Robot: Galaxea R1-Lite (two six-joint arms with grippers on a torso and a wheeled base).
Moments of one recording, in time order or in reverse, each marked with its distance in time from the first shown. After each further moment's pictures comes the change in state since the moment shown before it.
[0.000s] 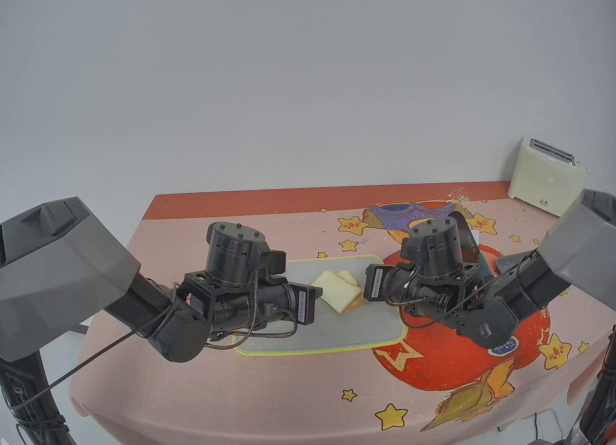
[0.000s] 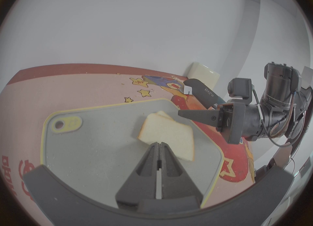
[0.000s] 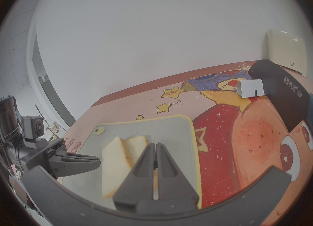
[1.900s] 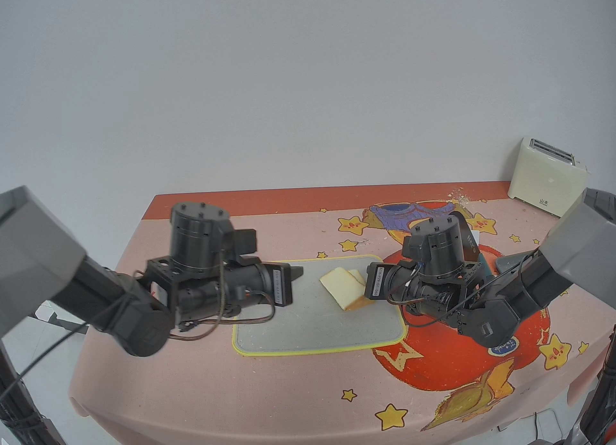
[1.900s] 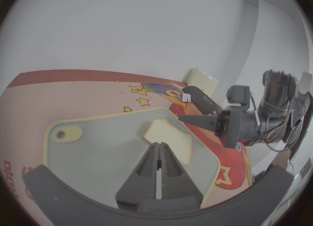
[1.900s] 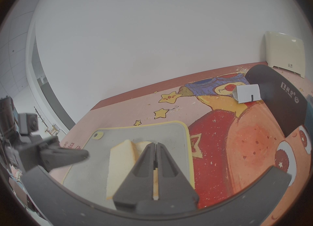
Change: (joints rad) left arm 0.067 -0.209 0.092 0.032 0.005 -0.074; right arm 0.000 -0.003 0.002 -0.001 0.000 0.001
